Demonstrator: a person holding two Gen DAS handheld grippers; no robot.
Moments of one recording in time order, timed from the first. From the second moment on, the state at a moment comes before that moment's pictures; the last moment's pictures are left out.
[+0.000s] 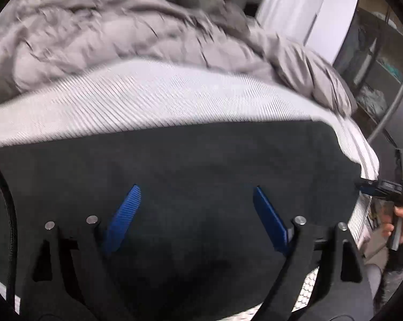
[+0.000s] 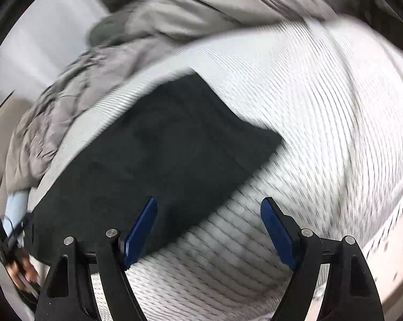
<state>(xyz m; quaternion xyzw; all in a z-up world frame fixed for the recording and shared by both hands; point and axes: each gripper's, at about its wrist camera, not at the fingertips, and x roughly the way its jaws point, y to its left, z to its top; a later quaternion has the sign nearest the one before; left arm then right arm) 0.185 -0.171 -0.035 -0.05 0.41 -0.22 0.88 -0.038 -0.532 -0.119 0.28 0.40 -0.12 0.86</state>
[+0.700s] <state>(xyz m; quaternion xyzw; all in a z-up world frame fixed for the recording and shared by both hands) 0.223 -0.134 -0.039 -0.08 0.40 -0.16 0.90 0.079 -0.402 -0.003 0.17 0.24 0.10 0.95</state>
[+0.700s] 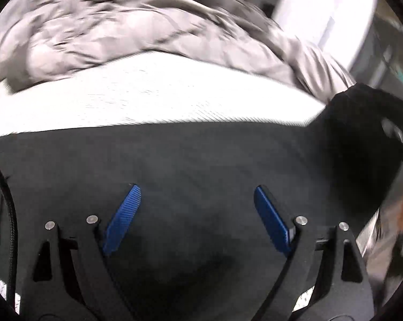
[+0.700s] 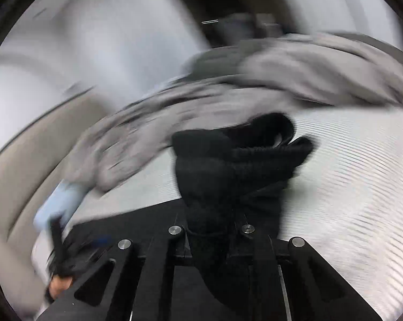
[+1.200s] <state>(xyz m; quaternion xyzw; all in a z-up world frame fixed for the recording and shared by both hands) 0.242 -0.117 -0.062 -0.16 0.45 -0.26 0.84 0.142 -0.343 -0.027 0.04 0.32 0.18 0.93</state>
